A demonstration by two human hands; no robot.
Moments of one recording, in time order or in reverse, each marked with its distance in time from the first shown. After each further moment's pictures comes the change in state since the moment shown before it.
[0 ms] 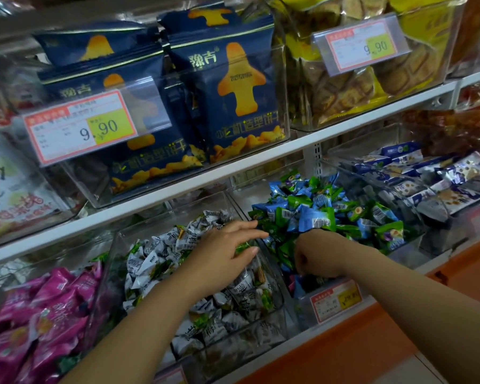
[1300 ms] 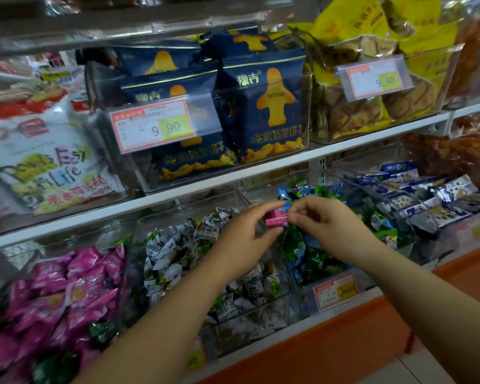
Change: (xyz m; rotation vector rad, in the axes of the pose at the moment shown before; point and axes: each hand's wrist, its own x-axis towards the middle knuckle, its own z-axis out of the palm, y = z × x) left_hand -0.018 0.034 -0.010 -0.347 0.290 0.086; right_hand -0.062 -0.040 -0.036 0.714 0.626 -0.169
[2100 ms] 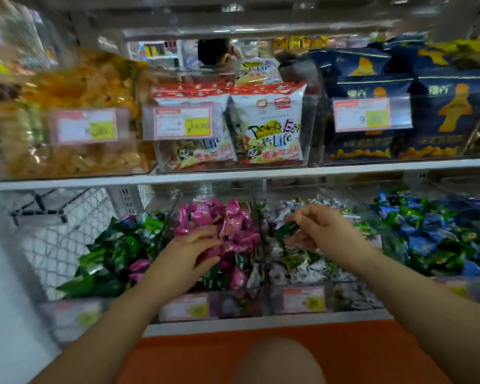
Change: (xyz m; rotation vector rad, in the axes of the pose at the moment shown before) left_hand -0.240 -0.111 -0.167 0.567 0.081 -0.302; right_hand -0.019 -0.145 0.149 0.280 -0.330 0.161
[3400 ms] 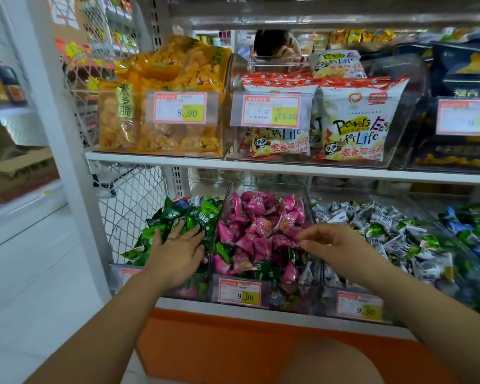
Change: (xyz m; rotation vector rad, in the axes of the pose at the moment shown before) left_hand -0.049 -0.088 -0.002 0.177 -0.140 -0.457; right_hand 0.009 -0.009 0.067 -0.253 -0.179 -0.077
